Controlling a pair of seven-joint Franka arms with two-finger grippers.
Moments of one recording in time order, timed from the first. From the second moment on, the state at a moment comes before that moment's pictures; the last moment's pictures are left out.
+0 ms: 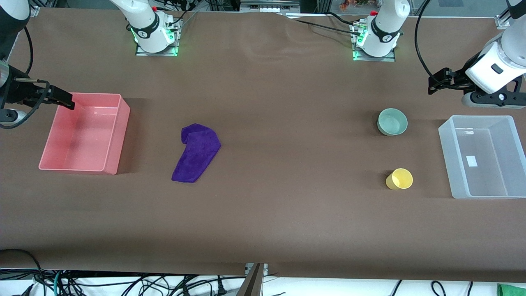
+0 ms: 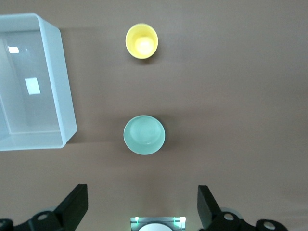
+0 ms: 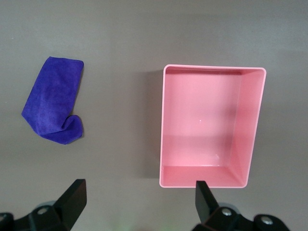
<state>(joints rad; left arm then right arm) -0.03 -0.04 -0.03 -1.71 0.01 1.49 -0.02 0.00 0.08 -0.02 -1.57 -0.04 1.54 -0.01</state>
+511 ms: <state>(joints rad) 0.05 0.00 -0.03 -1.97 -0.01 1.70 0.17 0.00 0.09 -0.02 -1.57 -0.04 1.56 -0.01</state>
